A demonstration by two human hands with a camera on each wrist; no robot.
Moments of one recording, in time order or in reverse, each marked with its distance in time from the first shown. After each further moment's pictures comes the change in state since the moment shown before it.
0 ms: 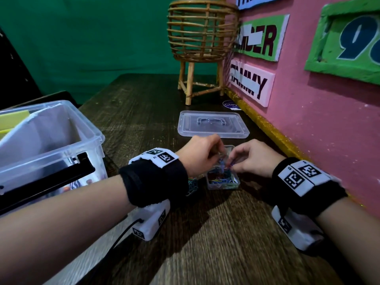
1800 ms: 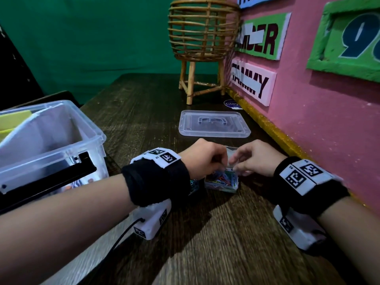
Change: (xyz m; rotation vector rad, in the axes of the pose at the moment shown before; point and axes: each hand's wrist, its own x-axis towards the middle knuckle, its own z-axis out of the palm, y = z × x) left_hand -0.002 0.002 -0.003 0.045 -0.213 0.034; right_hand 0.004 0.008 0.000 0.106 -0.021 0.135
